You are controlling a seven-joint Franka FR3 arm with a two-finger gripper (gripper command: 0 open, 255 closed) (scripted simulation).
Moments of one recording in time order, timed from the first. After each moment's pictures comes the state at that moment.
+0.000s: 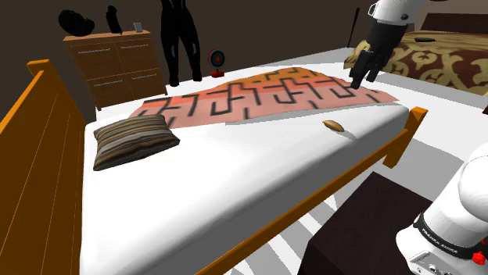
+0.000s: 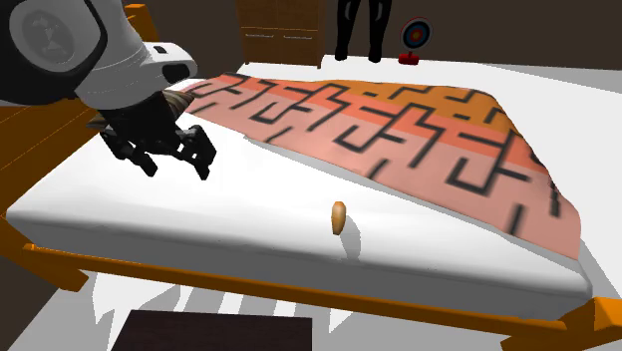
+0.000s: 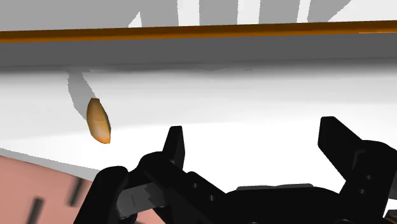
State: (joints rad) arm 0.00 -0.77 -0.03 -2.33 -0.02 1.68 0.02
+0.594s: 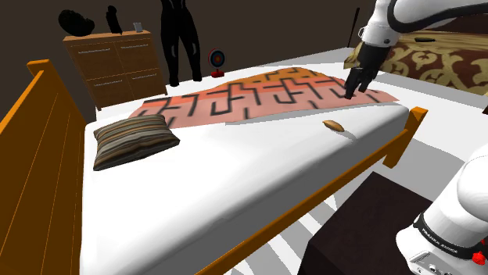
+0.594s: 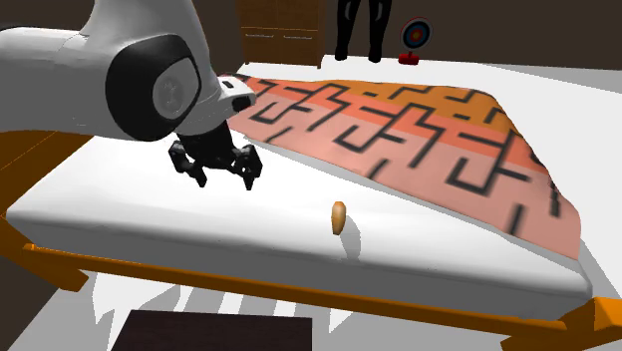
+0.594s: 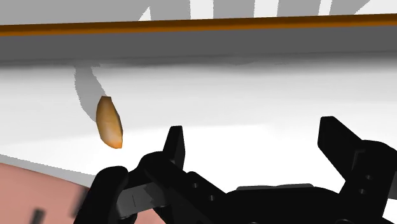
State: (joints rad) arm -0.04 -0.66 -0.13 -2.41 -0.07 1.85 -0.09
